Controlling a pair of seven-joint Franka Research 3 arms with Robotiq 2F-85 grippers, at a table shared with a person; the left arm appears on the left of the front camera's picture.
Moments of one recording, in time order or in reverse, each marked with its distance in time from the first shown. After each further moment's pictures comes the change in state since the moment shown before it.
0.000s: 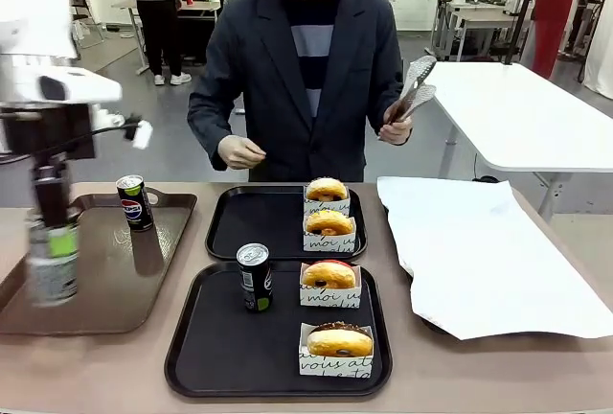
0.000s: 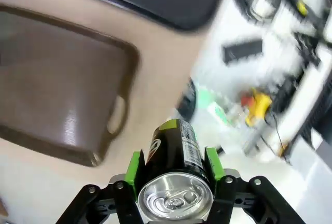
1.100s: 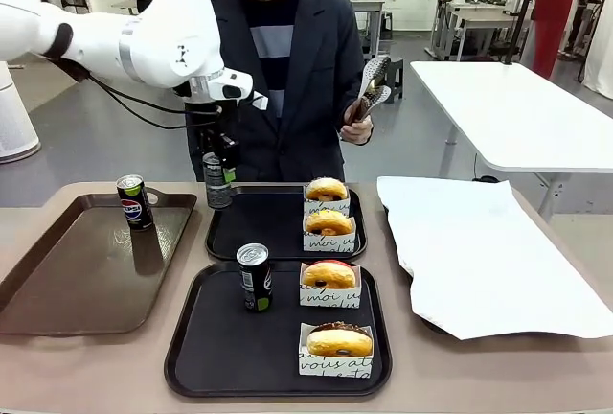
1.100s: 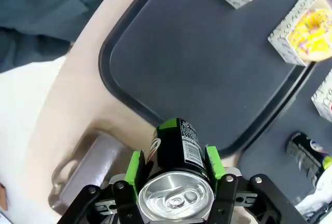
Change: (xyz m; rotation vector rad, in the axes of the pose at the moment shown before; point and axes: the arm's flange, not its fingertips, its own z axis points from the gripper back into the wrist) left arm 0.225 0.175 -0.019 0.224 -0.249 0.216; right arm 0.000 0.000 0.000 0.000 0.000 0.000
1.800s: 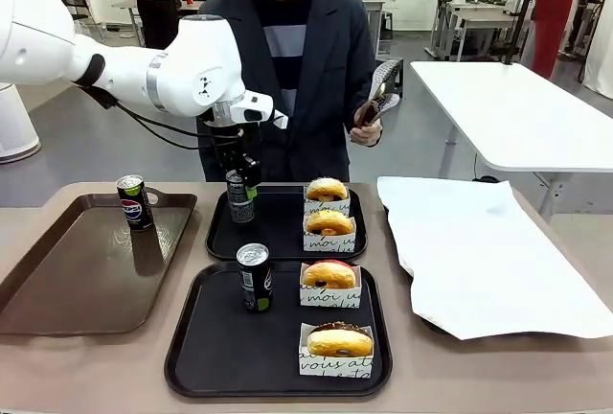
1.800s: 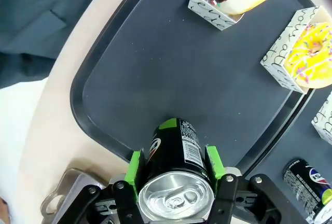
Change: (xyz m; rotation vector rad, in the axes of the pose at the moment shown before) left arm 0.019 -0.023 -0.044 -0.019 -0.032 -0.041; right arm 0.000 0.000 0.000 0.000 0.000 0.000
